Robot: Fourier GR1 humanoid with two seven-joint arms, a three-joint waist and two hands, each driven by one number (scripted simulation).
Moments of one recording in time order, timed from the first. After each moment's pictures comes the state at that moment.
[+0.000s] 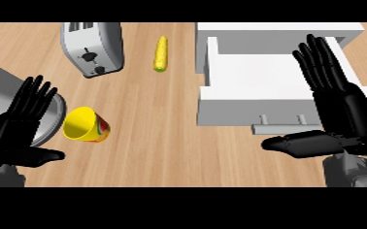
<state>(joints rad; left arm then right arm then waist) -0.06 0.30 0.29 -1.39 0.37 -0.42 -0.17 -0.19 -0.16 -0.04 -1.87 -0.08 0.13 0.05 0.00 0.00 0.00</state>
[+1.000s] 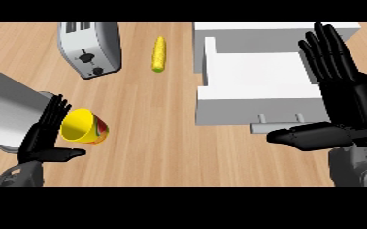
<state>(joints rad) -0.32 0.37 0.30 -0.49 0.05 -0.41 -0.75 -0.26 -0.17 -0.08 -1.87 -0.09 0.14 0.10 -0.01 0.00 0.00</state>
